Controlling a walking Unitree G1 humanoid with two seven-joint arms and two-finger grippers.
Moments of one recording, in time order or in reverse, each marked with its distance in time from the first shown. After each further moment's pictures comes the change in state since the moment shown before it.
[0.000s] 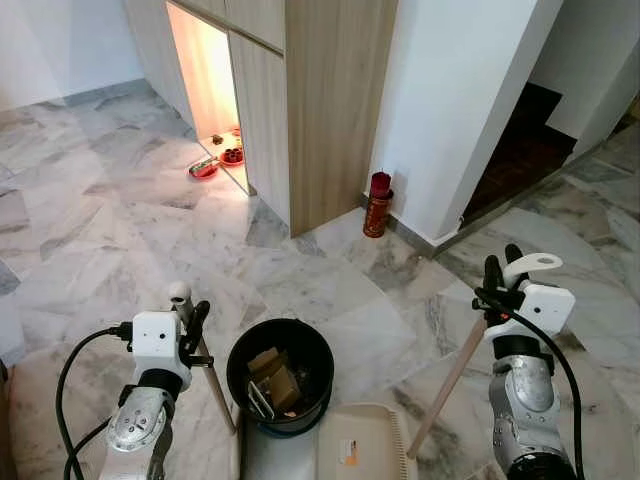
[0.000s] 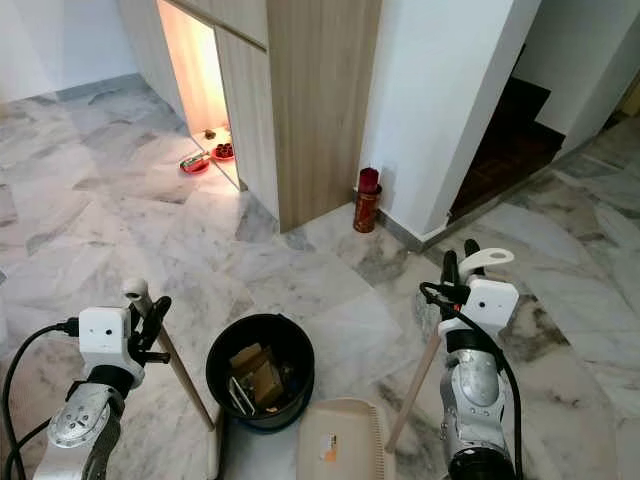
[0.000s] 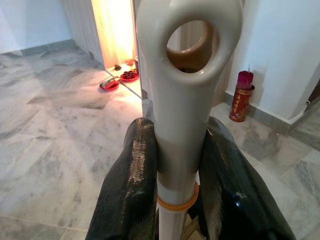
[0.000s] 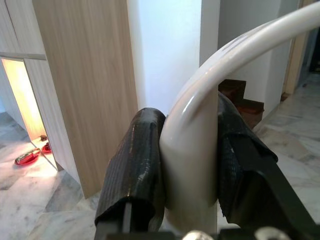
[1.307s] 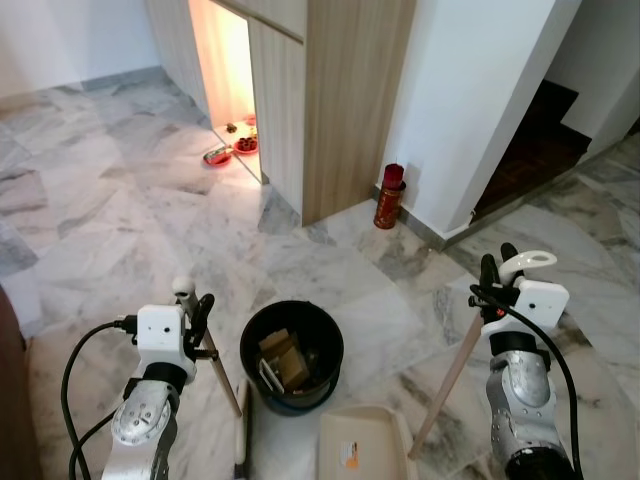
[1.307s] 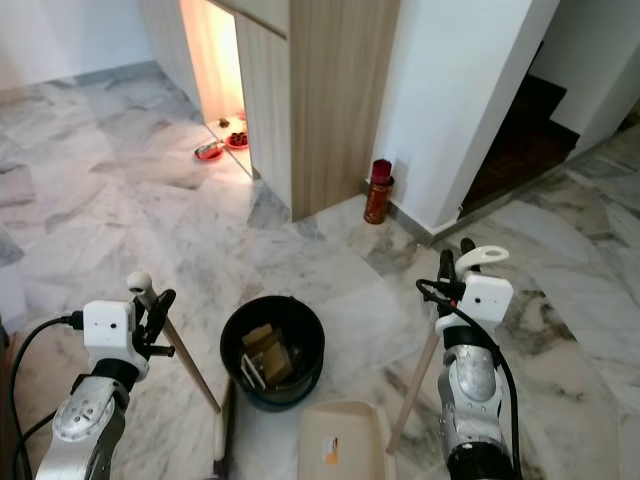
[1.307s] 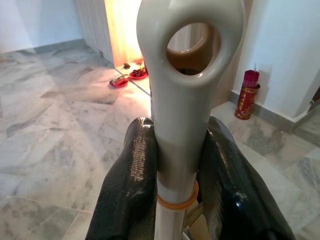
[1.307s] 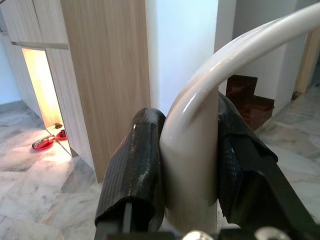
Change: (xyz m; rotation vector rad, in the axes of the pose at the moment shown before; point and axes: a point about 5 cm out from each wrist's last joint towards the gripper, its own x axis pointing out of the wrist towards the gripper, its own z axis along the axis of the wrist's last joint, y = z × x) left arm 0.004 -0.003 0.004 0.003 -0.016 -0.005; right arm 0.004 0.004 -0.002 -0.005 0.017 0.010
